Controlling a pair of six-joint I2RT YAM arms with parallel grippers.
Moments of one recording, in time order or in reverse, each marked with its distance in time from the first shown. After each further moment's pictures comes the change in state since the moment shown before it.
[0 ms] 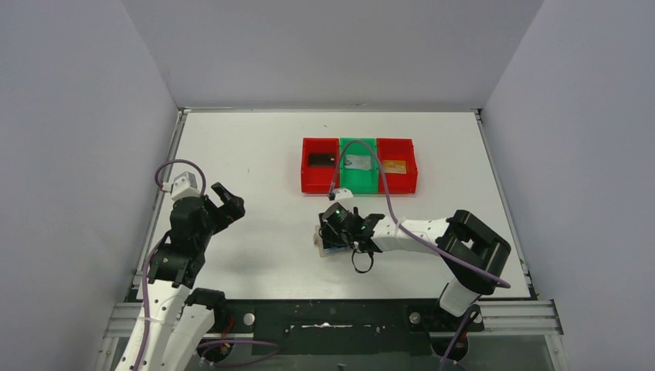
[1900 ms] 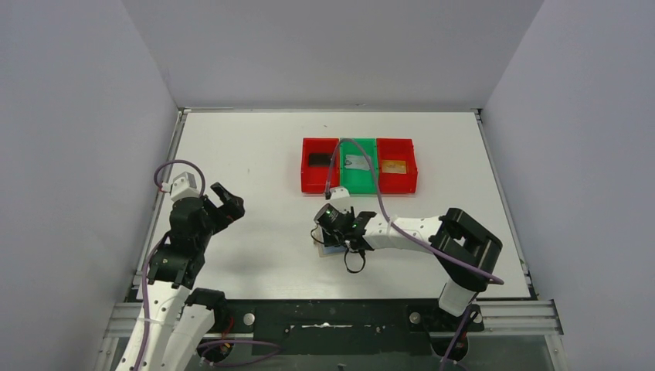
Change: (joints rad) left arm 0.000 -0.006 0.000 0.000 -0.004 -0.003; right arm 0.029 0.043 0.083 -0.114 0.100 0.027
